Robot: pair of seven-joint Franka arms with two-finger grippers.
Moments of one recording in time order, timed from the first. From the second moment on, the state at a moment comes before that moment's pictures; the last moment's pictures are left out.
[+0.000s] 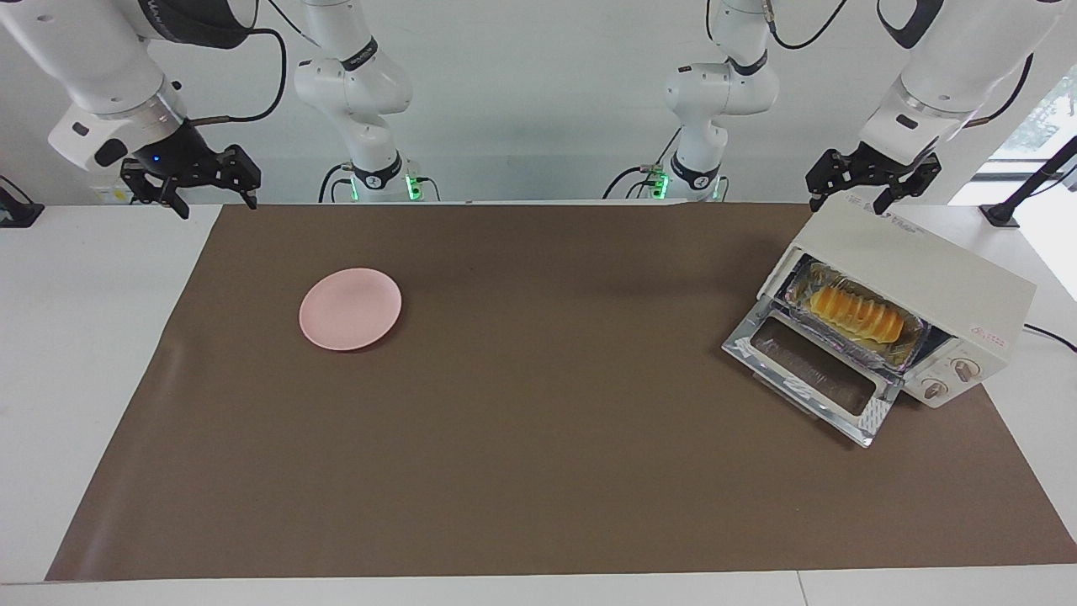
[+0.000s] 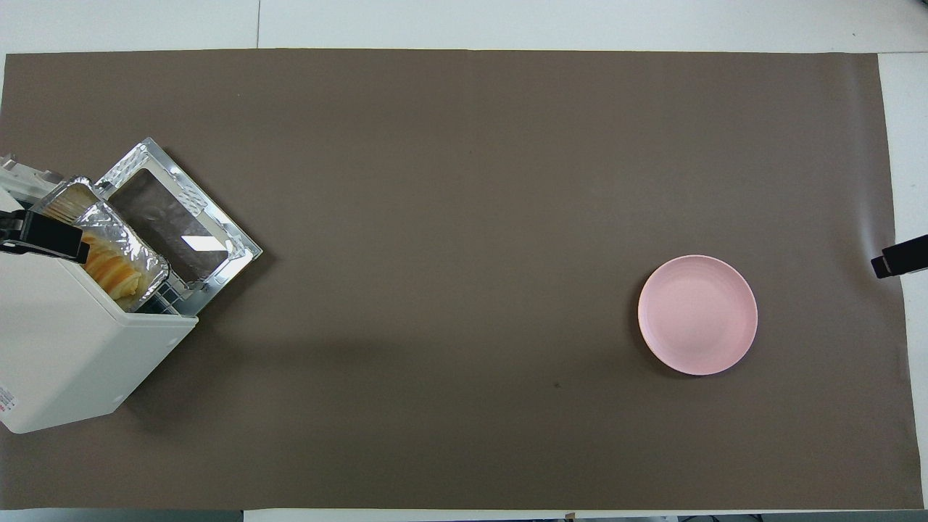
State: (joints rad) left arm -0.08 -0.02 0.02 -1.54 0.04 1.41 0.10; right arm -0.12 -0.04 -0.01 -1.60 -0.03 1.43 -0.30
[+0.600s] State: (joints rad) left arm -0.07 -0.02 0.00 -1.56 0.04 1.45 0.11; right arm -0.12 -0.04 -0.01 -1.60 -0.03 1.43 -0.30
